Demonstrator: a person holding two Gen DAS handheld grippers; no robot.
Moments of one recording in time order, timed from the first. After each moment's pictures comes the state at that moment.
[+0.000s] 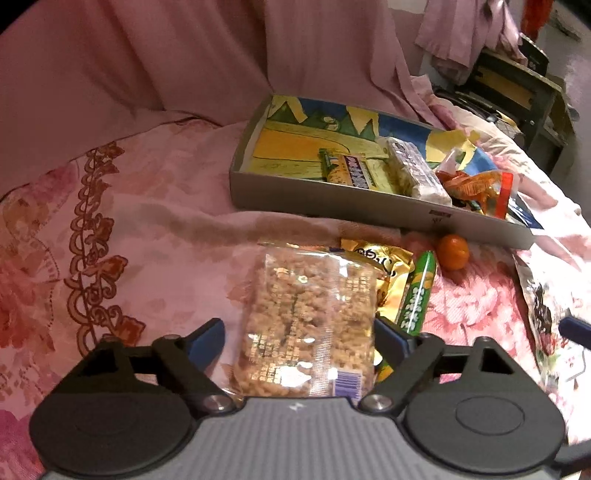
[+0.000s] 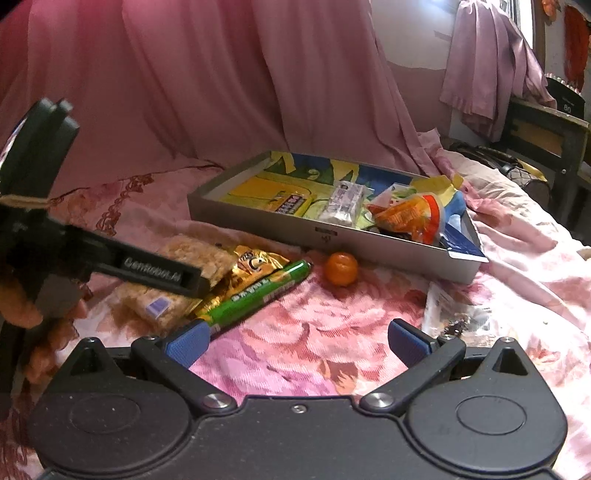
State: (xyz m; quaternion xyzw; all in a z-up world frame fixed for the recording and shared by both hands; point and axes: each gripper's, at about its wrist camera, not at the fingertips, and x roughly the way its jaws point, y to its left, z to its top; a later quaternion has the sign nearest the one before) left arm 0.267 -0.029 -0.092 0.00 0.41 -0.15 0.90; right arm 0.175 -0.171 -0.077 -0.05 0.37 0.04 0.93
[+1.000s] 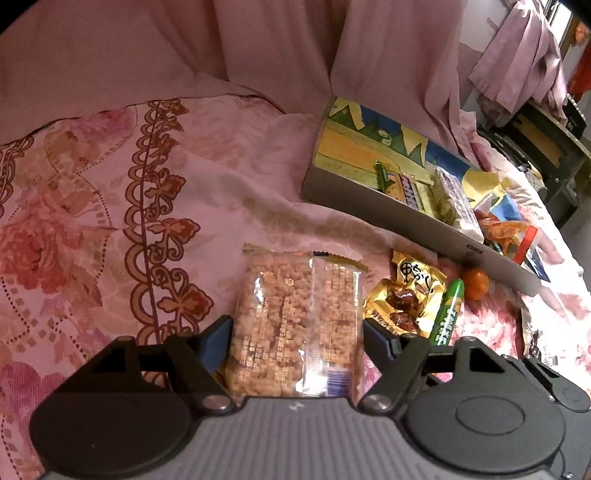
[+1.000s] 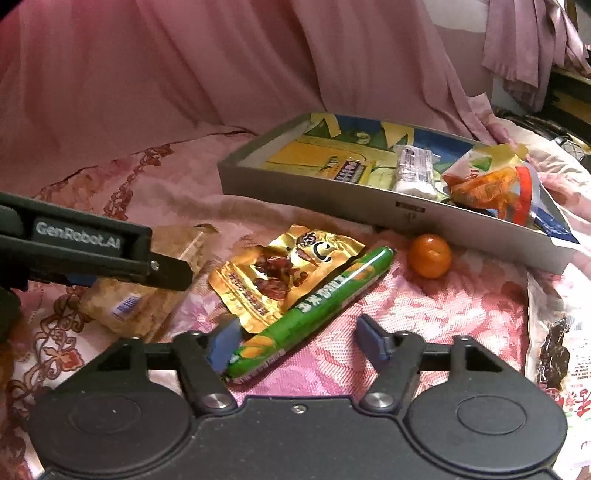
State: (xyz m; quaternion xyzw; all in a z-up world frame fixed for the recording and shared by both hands) left arm 0.272 0.025 -0.092 -0.11 0.44 -0.11 0.88; right arm 0.226 -0.129 -0.119 -0.02 0.43 0.08 0.90
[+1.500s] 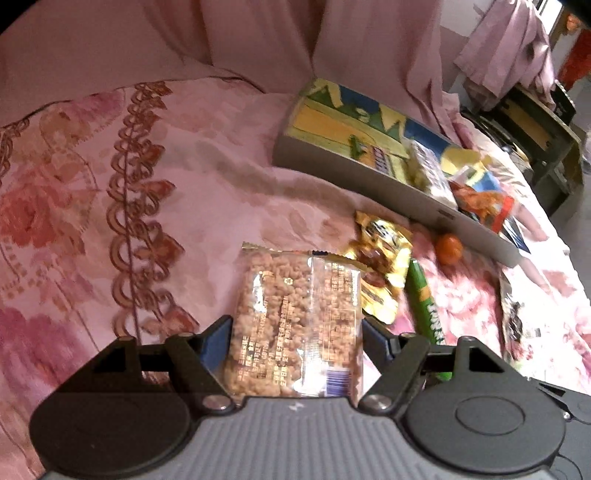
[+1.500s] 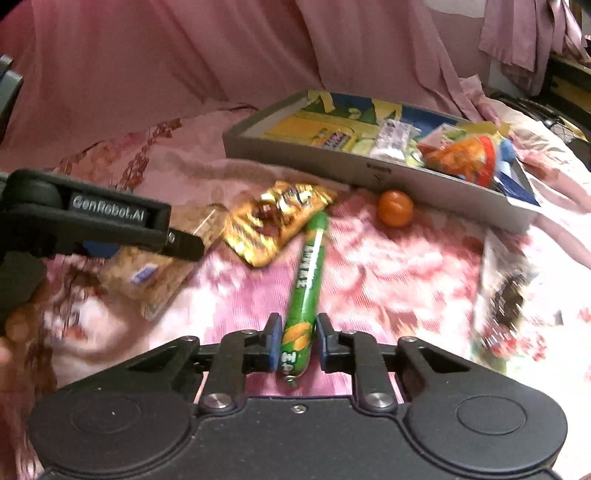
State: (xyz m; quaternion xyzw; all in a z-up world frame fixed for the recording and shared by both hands) left arm 0.239 0.006 -0.091 -0.11 0.45 -0.13 0.87; right arm 0.177 -0.157 -0.097 -0.04 0.47 0.09 0.88
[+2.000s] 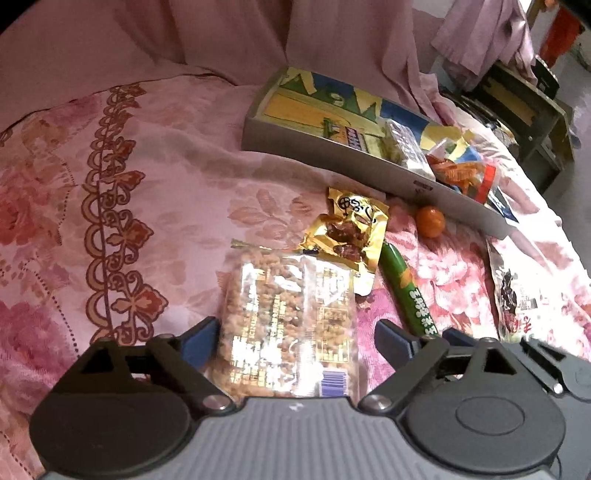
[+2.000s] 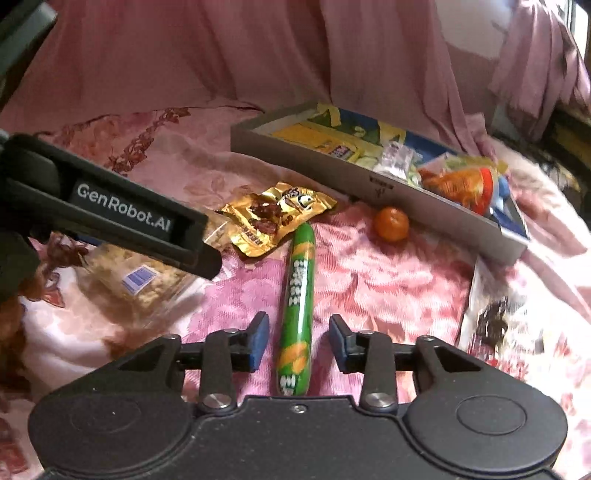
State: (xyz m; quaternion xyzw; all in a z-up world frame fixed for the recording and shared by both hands) left arm 0.229 -0.013 -0.093 -0.08 0.45 -0.15 0.88; right arm 0.169 -0.141 -0.109 -0.12 0.42 0.08 0.89
